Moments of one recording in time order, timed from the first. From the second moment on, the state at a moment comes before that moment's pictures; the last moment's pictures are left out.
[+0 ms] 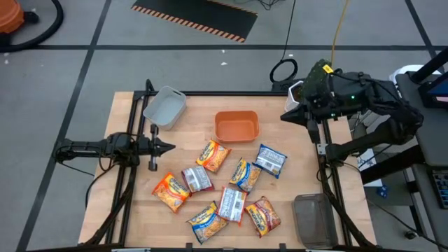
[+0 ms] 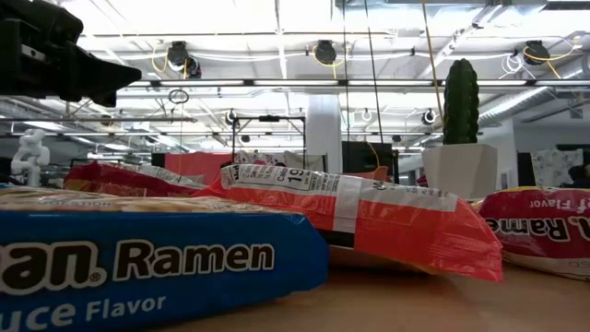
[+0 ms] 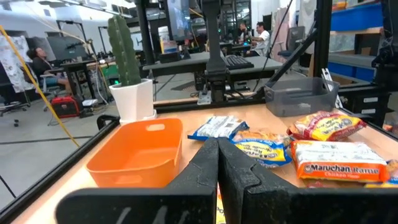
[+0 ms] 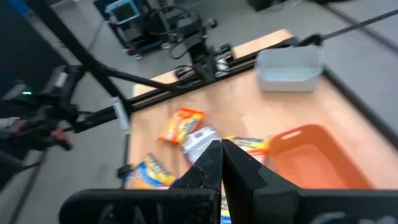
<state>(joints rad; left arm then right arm) -0.02 0.02 0.01 0.05 -0.05 0.13 -0.01 1.18 1.83 -1.11 -0.03 0.37</state>
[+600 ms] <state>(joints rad) -0.04 0.09 0.15 0.11 -0.16 -0.14 -0.02 1.27 1.84 -1.17 -0.08 0.50</state>
